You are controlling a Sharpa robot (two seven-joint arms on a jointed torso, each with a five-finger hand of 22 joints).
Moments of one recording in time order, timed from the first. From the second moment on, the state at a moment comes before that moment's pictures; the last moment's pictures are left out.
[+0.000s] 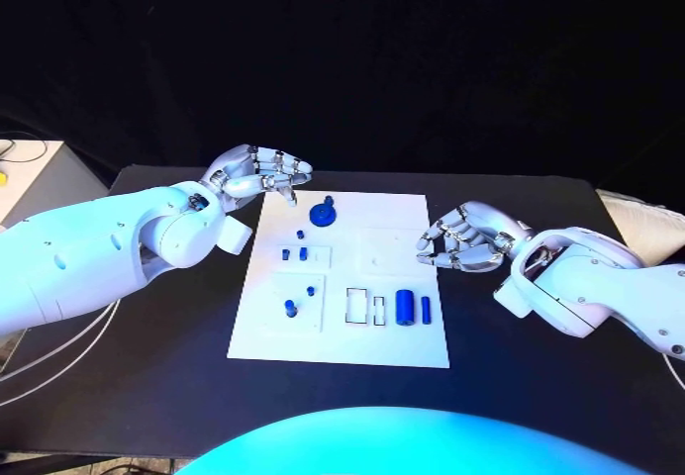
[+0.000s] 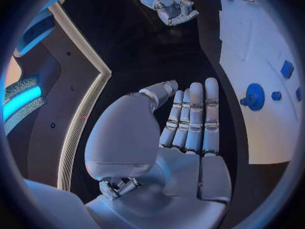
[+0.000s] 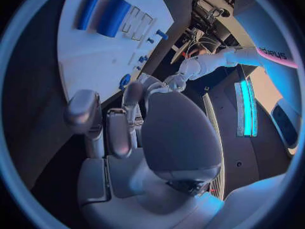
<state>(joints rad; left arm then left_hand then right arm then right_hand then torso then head) 1.15 -0.88 0.00 1.41 -0.29 -0.07 0.34 1.36 -0.15 0.54 -0.02 0.23 0.88 0.20 0.31 0.26 0.86 0.15 0.51 0.12 0.94 0.07 1.08 0.42 0.17 0.88 0.16 0.94 0.52 1.18 -1.03 -0.15 1.77 -1.00 -0.40 -0.07 1.36 -0.20 0.22 0.28 0.30 1.06 0.09 0.22 0.33 1.41 0.01 1.11 1.01 1.46 -0.06 1.45 1.27 0.09 1.47 0.04 1.04 1.29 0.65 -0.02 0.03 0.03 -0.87</state>
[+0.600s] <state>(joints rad) 1.14 -0.88 0.00 1.42 -0.29 -0.07 0.34 1.36 -0.15 0.54 -0.02 0.23 0.88 0.20 0.31 0.26 0.86 0.15 0.51 0.11 0.94 0.07 1.08 0.42 0.17 0.88 0.16 0.94 0.52 1.10 -1.02 -0.17 1.84 -1.09 -0.36 -0.32 1.17 -0.18 0.09 0.29 0.35 1.06 0.09 0.26 0.39 1.46 0.01 1.51 1.31 1.46 -0.06 1.57 1.31 0.07 1.47 0.04 1.28 1.31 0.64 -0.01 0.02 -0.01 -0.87</state>
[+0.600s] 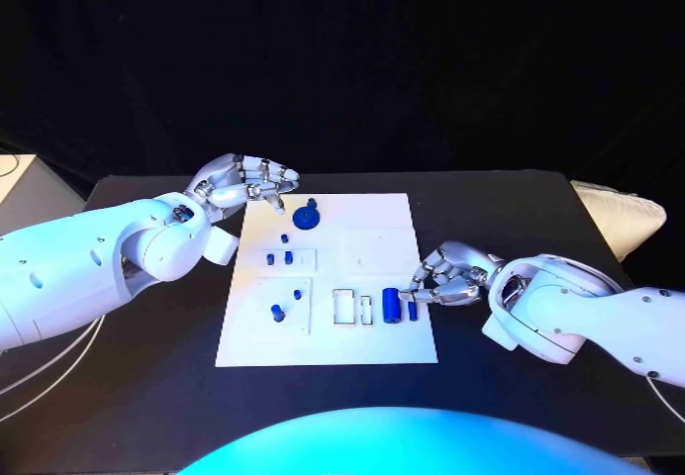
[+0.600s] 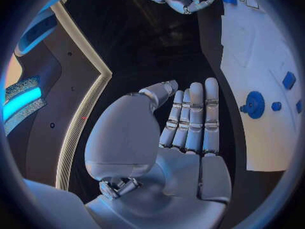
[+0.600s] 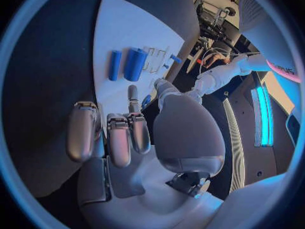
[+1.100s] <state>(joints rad) 1.14 -0.89 0.00 1.43 -0.29 -0.07 0.34 1.36 -0.15 0.54 -0.02 0.23 0.88 0.21 0.31 0.26 0.86 0.15 0.51 0.11 0.94 0.07 1.08 0.42 0.17 0.88 0.16 0.94 0.52 1.07 -0.95 -0.17 1.81 -1.19 -0.35 -0.43 1.15 -0.15 0.02 0.29 0.35 1.06 0.09 0.27 0.40 1.46 0.01 1.52 1.31 1.46 -0.06 1.57 1.31 0.05 1.47 0.04 1.31 1.31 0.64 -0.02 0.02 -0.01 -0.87</state>
